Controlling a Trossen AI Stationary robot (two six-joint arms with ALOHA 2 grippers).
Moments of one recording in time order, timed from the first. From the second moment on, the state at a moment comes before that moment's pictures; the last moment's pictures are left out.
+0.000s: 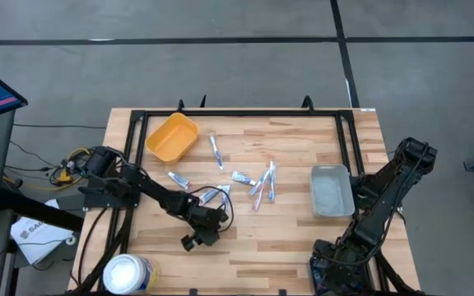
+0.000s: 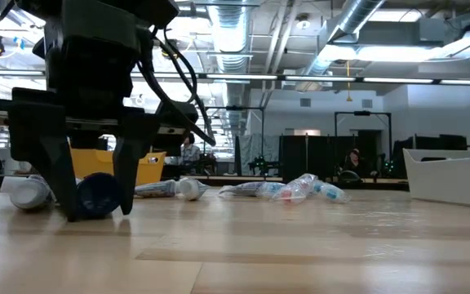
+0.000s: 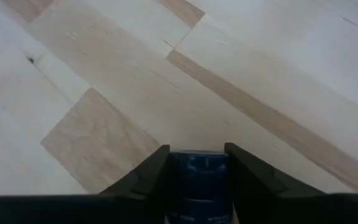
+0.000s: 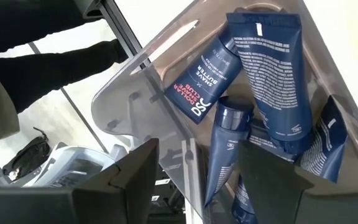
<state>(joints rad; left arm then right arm) -0.35 1.80 0.84 -0.02 0.19 0.49 0.97 1.50 0.95 -0.57 -0.18 1.55</state>
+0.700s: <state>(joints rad) -0.17 1.20 0.88 0.16 -0.06 0.00 0.86 1.32 0.95 -0.49 -0.04 1.45</state>
